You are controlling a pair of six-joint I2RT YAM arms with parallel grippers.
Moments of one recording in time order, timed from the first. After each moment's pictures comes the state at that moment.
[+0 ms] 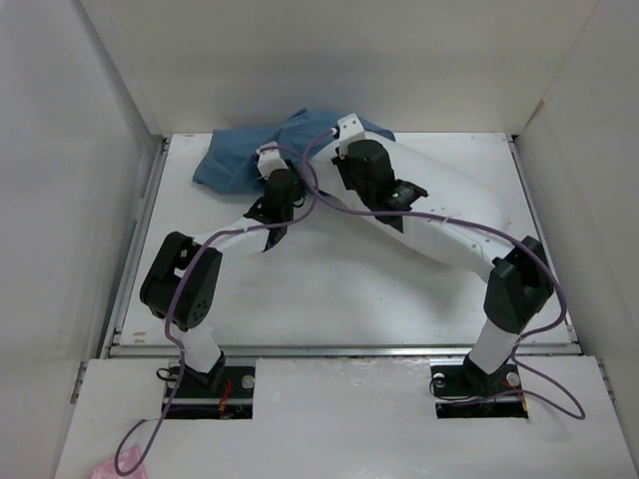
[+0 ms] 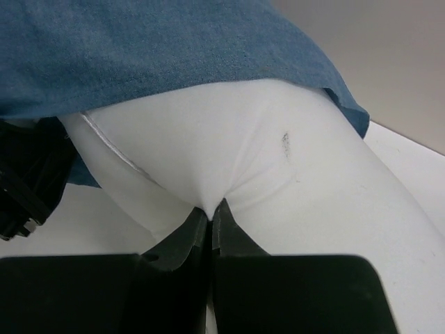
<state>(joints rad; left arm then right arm) -0.50 1.73 1.02 0.41 -0.51 -0.54 0.70 1.73 1.49 -0.06 0.42 -0.12</state>
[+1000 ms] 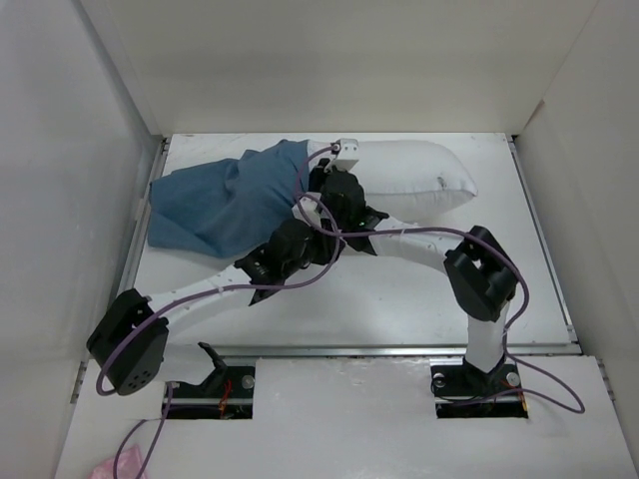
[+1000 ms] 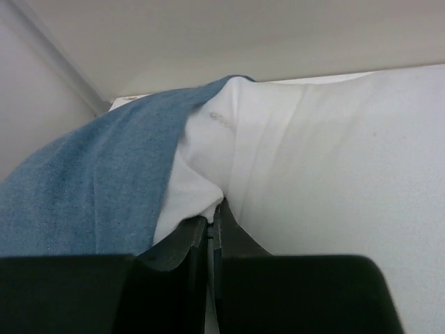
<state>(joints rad) -0.82 1.30 0.73 0.21 -0.10 -0.54 0.82 1.93 1.39 0.50 0.54 0.39</state>
